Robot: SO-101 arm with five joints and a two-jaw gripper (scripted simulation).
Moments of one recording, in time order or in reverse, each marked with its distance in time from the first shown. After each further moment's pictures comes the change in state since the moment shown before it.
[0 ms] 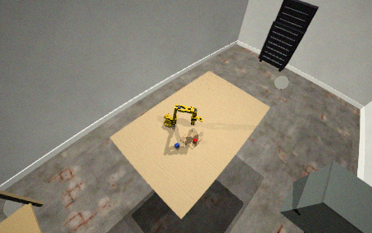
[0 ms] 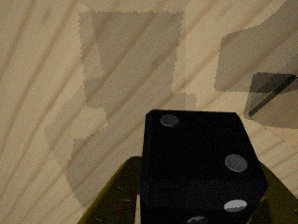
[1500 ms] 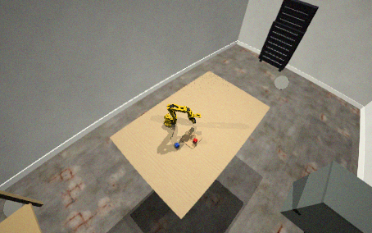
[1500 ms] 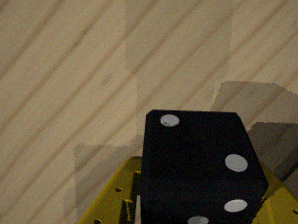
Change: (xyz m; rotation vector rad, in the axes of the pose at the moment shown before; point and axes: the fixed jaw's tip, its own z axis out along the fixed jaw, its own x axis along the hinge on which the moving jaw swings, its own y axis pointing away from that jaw) arm -0.010 0.019 0.002 -0.032 -0.481 -0.086
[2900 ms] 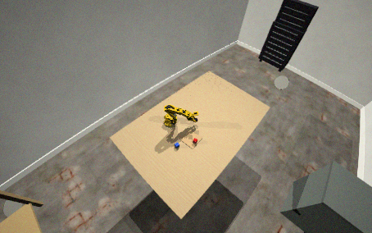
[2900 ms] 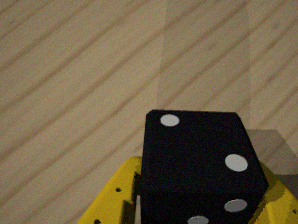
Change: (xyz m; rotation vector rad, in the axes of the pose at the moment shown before) arm -0.013 0.016 0.004 -0.057 -0.430 -0.057
